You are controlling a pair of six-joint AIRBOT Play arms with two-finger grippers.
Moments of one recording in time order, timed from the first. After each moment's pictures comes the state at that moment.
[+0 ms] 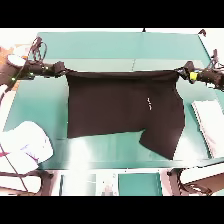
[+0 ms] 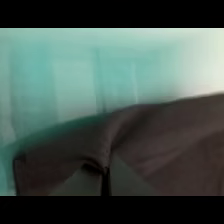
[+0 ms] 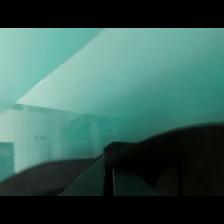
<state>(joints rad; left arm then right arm) 0.07 -1.58 1.37 0.73 -0.81 -1.15 -0.42 -1.72 1.43 -0.45 0.92 1.08</state>
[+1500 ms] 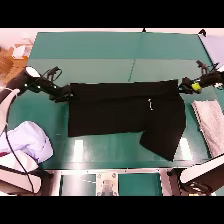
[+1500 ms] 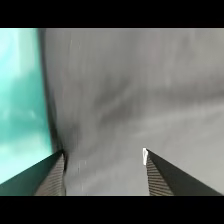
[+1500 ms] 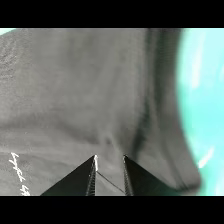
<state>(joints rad) 0.07 -1.66 1.30 0.97 -1.21 -1.37 -0.46 -1.82 1.63 -1.09 1.34 1.30</state>
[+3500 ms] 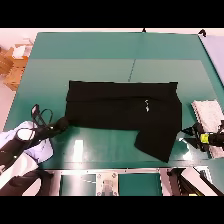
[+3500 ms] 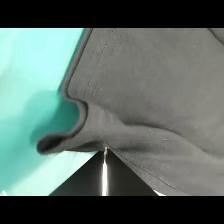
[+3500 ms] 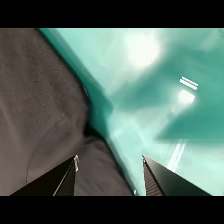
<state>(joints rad) -0.01 -0.86 0.25 0.65 -0.48 -1.42 -0.94 -0.99 0.44 -1.01 1.18 1.43</state>
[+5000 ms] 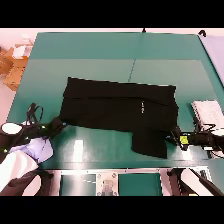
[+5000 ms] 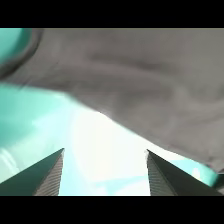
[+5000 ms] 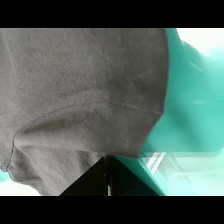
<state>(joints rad) 0.19 -0.86 0.30 0.71 -0.84 -1.39 -0.62 -1.00 0.31 -0.94 1.10 1.39</state>
